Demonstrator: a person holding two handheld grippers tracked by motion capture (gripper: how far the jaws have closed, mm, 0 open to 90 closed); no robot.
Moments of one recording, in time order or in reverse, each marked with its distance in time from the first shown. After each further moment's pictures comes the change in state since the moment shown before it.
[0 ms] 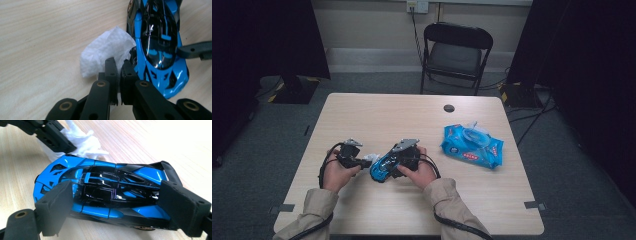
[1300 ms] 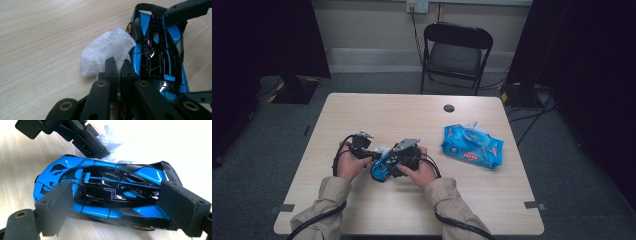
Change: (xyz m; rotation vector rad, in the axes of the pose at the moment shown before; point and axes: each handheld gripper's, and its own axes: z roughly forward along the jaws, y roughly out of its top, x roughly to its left) left arm -0.003 0.033 0.029 -0.015 -0.015 -0.001; right arm -0.001 0.000 0.000 -0.002 -0.002 0.005
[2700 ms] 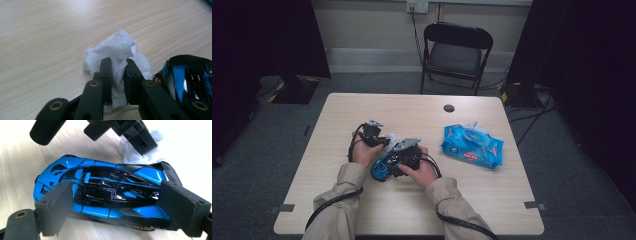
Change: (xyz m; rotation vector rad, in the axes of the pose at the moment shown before) left arm 0.005 0.040 0.045 -0.105 0.109 0.009; right arm -0.003 -0.001 0.000 -0.006 -0.002 0.001
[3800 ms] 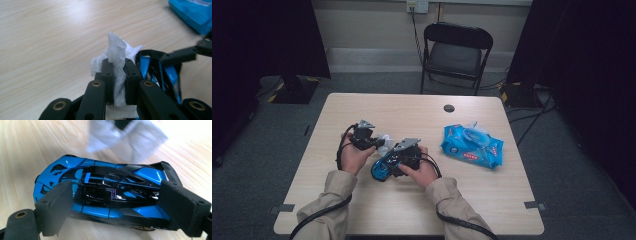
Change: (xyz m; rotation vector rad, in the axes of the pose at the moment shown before) left arm -0.007 -0.002 -0.046 -0.073 -0.011 0.022; right arm 0.000 0.000 0.000 0.000 -0.001 0.001
